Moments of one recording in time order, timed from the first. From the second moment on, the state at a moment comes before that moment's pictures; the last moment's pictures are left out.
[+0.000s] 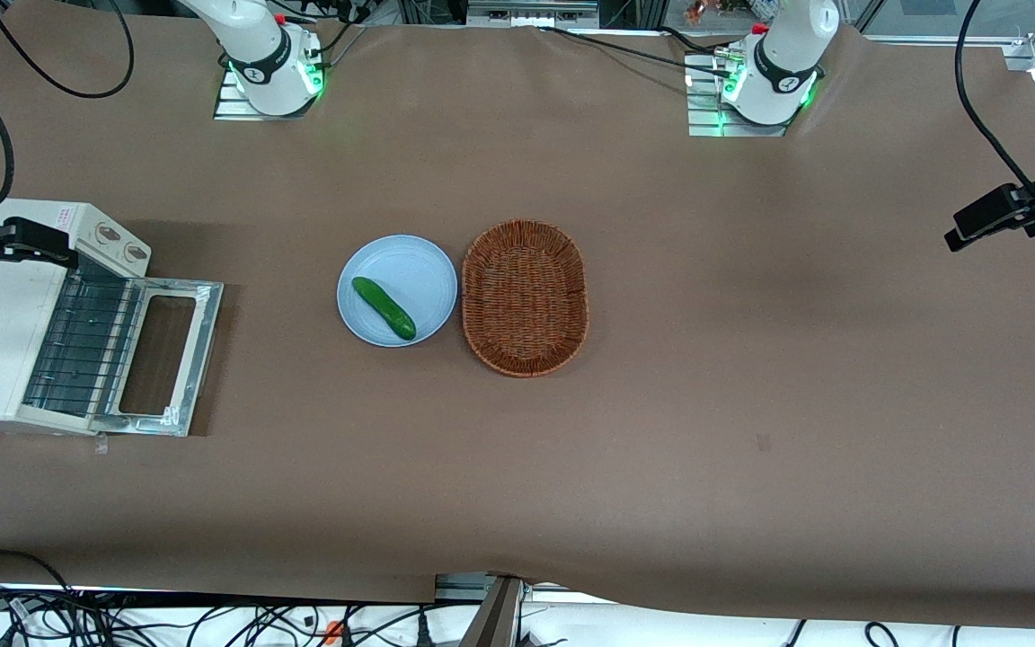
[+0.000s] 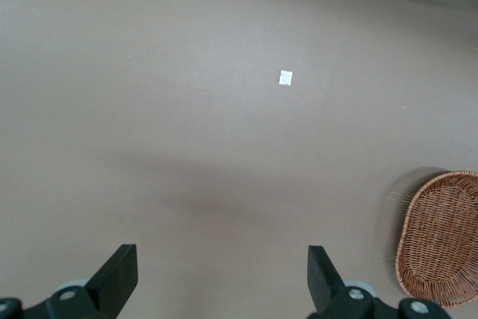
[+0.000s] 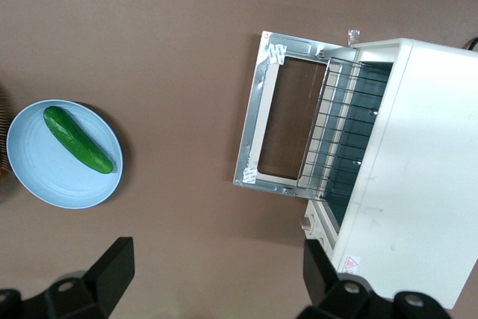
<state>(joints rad) 0.13 0.33 -0.22 -1.18 0.04 1.37 -0.19</state>
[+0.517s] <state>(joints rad) 0.13 0.32 -0.21 -1.18 0.04 1.37 -0.19</state>
